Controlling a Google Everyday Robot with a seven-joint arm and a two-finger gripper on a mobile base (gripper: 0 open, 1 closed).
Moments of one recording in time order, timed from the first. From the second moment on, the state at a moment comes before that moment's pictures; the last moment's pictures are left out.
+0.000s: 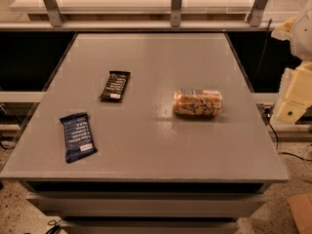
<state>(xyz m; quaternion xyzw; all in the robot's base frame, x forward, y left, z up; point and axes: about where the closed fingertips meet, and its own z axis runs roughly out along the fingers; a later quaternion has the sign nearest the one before) 0.438 -0.214 0.984 -0.60 0.78 -0.04 0.17</state>
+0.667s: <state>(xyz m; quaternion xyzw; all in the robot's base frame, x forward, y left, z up) 0.440 -0.206 0.983 -0.61 0.77 -0.05 0.18</state>
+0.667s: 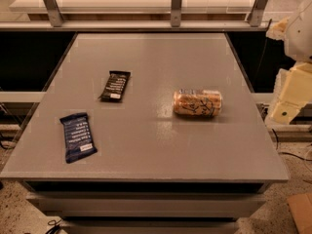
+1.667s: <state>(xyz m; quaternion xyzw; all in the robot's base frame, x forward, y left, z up) 0.478 -0.132 0.937 -0.68 0.71 -0.03 0.15</state>
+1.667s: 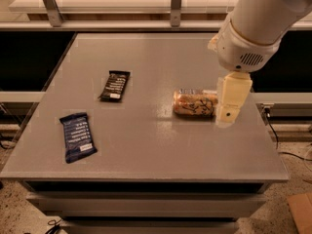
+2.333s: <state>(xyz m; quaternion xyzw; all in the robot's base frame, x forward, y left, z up) 0.508 -0.107 0.888 -0.71 0.70 -0.03 0.10</state>
